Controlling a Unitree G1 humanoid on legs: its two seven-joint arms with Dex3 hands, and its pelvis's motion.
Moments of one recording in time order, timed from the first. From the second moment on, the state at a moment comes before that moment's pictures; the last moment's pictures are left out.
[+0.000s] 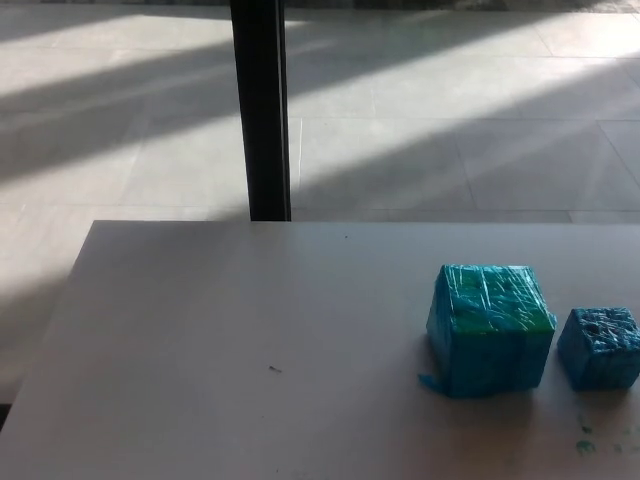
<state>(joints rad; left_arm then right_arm) 0.16 0.66 0.48 0.90 -0.12 0.12 -0.22 -0.01 -0.41 -0.59 0.95 0.13 0.05 -0.01</state>
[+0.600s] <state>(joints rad) 0.13 0.70 0.56 0.92 -0.22 0.18 -0.32 -0.15 -0.51 -0.95 0.91 0.36 0.10 -0.14</state>
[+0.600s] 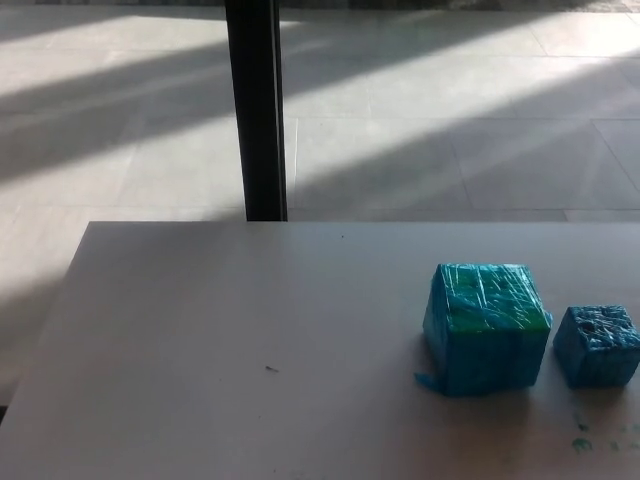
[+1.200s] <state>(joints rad) 0.13 0.71 0.56 0.92 -0.24 0.19 -0.33 -0.43 -0.64 -0.76 0.33 0.46 0.23 -0.18</state>
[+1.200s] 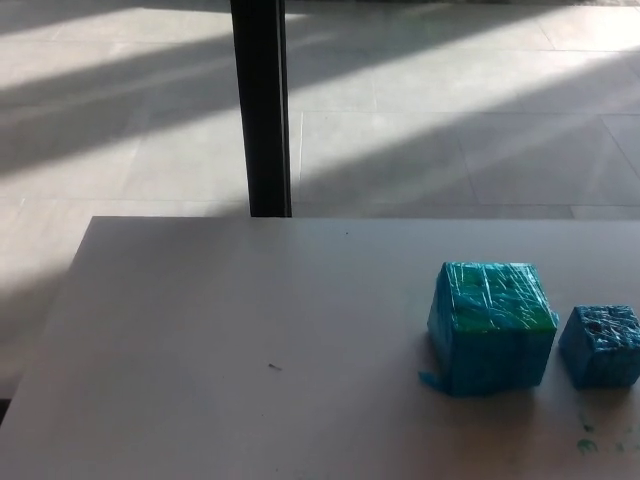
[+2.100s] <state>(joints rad) 0.13 0.72 0.56 0.92 -0.26 0.21 -0.33 -0.59 -0.64 -0.18 0.35 0.30 0.32 0.04</state>
